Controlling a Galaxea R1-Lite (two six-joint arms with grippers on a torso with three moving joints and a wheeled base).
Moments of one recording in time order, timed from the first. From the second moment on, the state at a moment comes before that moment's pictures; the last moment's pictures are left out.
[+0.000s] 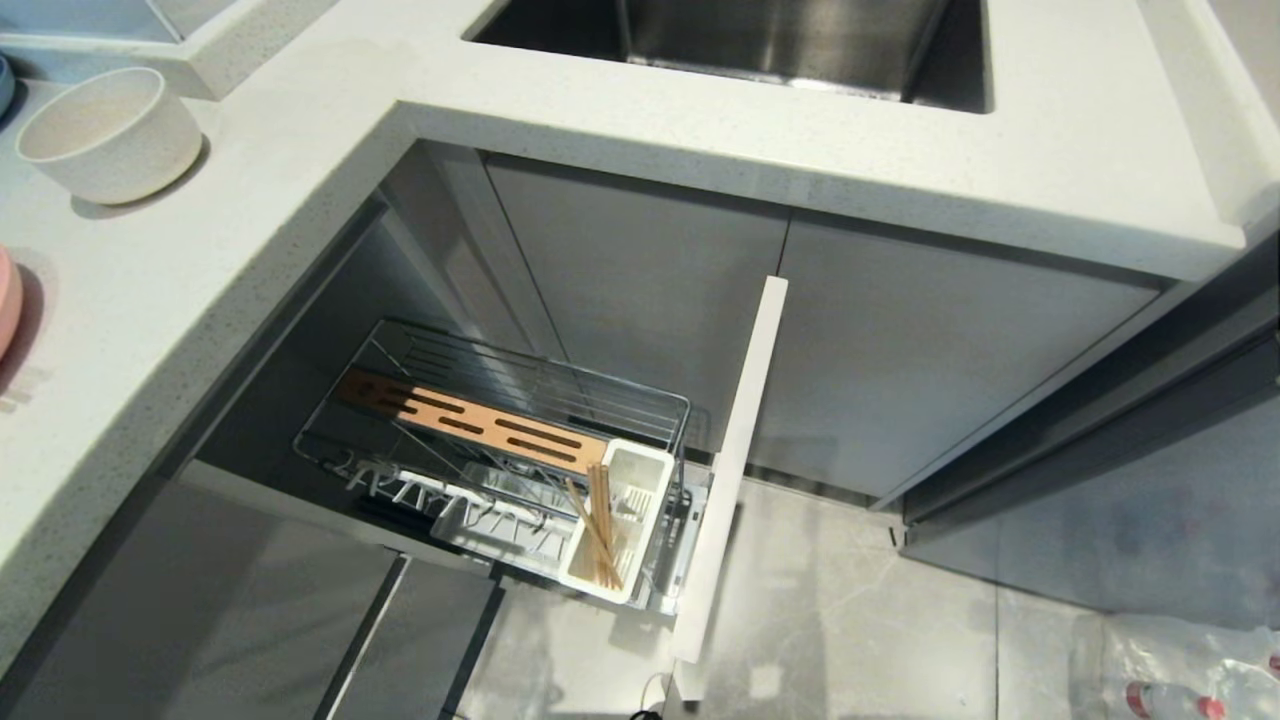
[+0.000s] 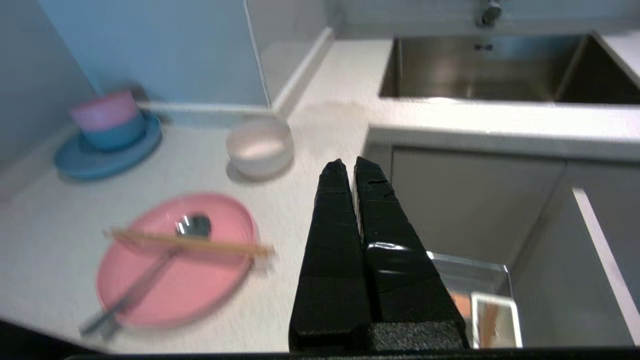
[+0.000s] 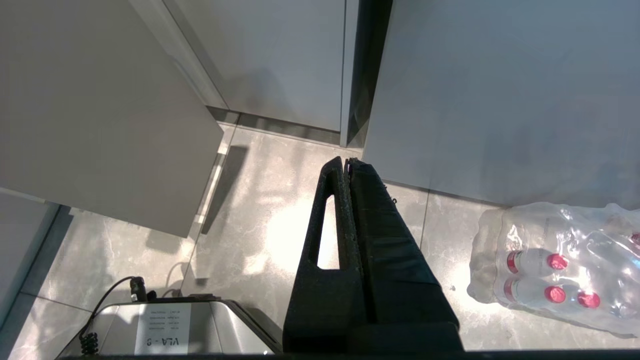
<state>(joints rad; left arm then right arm) 0.00 0.28 -0.98 0.20 -0.02 0.13 0.00 0.00 0.00 0.00 -0.02 0.04</state>
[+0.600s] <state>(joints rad) 0.02 1.13 -1.69 0.27 0.31 0.21 0.00 0.00 0.00 0.00 -0.02 0.04</state>
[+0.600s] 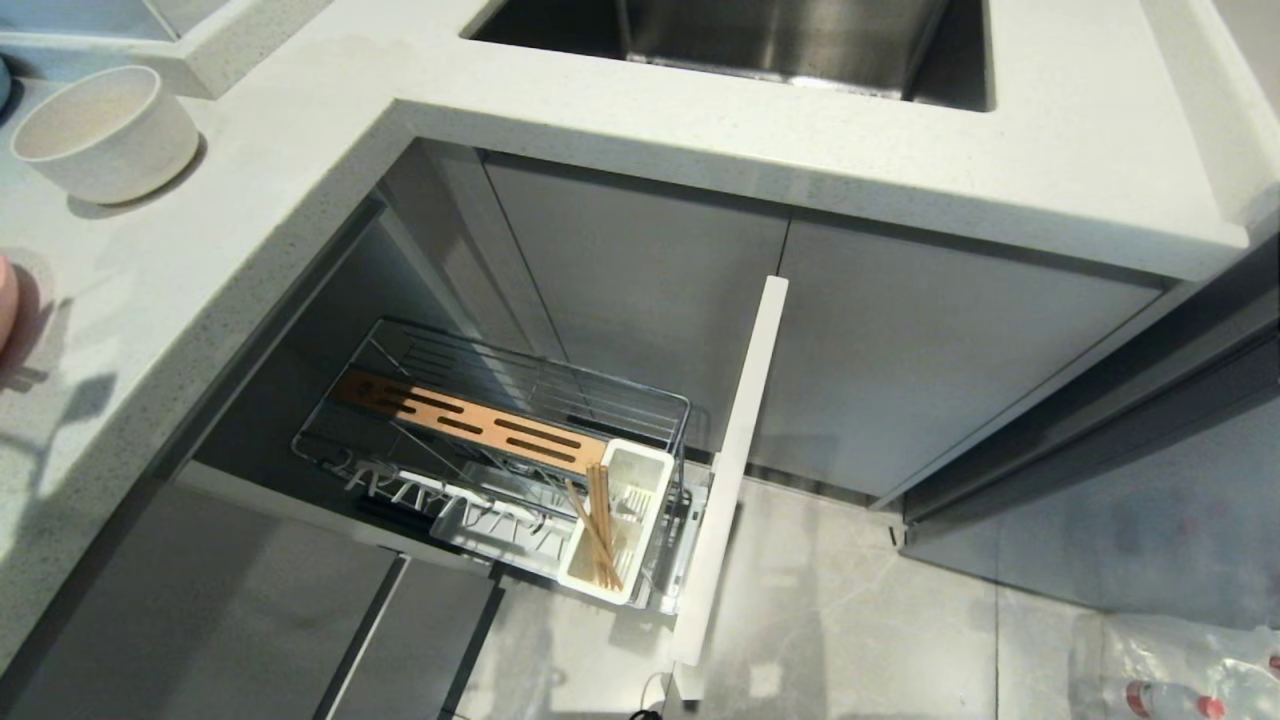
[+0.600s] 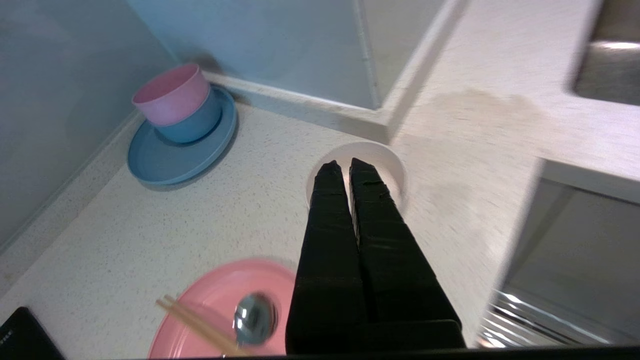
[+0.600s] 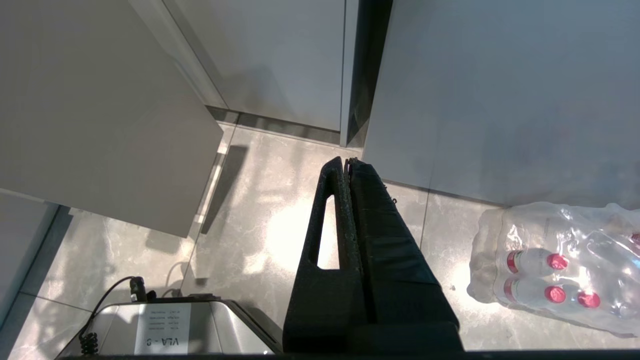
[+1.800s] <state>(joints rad) 0.11 1.56 -1.95 0.48 0.13 -0.14 0.00 0.00 0.00 0.00 -0.02 0.04</state>
